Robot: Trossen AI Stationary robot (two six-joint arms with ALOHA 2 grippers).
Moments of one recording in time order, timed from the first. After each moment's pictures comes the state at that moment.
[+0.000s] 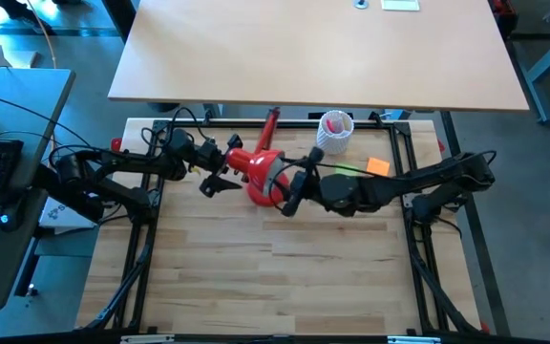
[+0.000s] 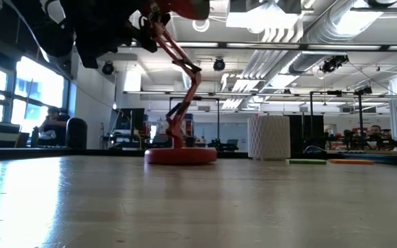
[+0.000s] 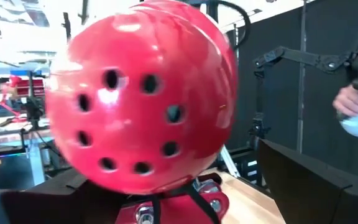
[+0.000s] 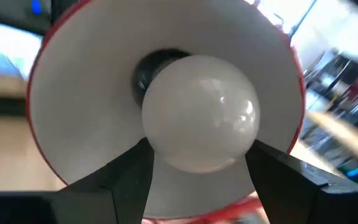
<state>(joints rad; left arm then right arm) 0.46 1.37 0.50 1.23 0.92 -0.20 0.18 1.54 1.23 0.13 0.74 -0.33</state>
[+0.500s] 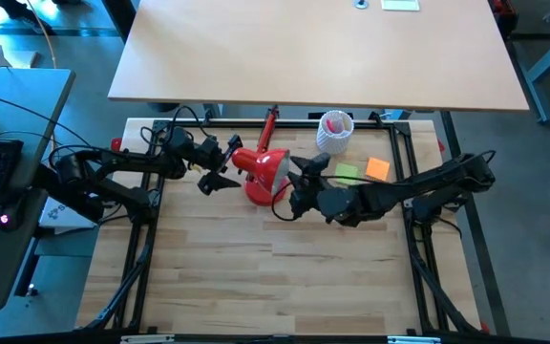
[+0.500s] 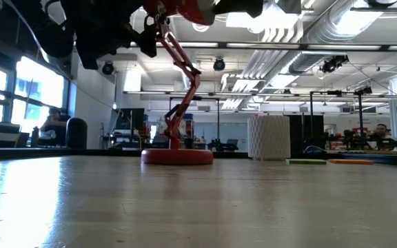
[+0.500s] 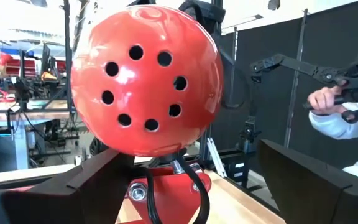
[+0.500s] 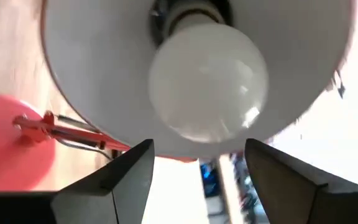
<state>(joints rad) 0.50 1.37 0.50 1.22 0.96 -0.31 0.26 1.54 1.25 -0.03 1.05 -0.90</state>
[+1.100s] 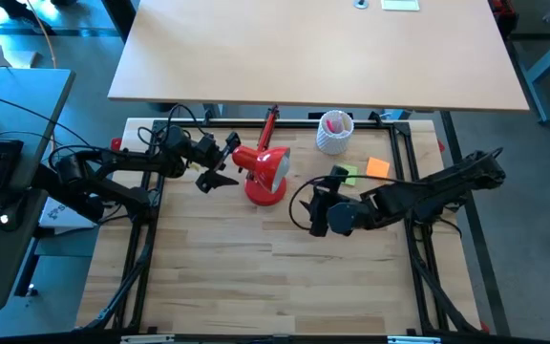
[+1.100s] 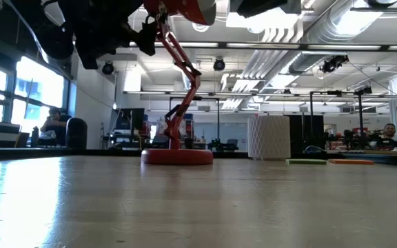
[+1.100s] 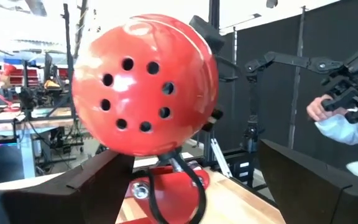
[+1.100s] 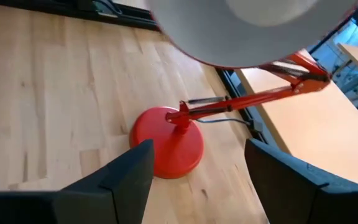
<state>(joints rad) 0.54 1.37 0.50 1.28 0.98 -0.31 0.34 1.44 1.24 -0.55 0.79 0.11</state>
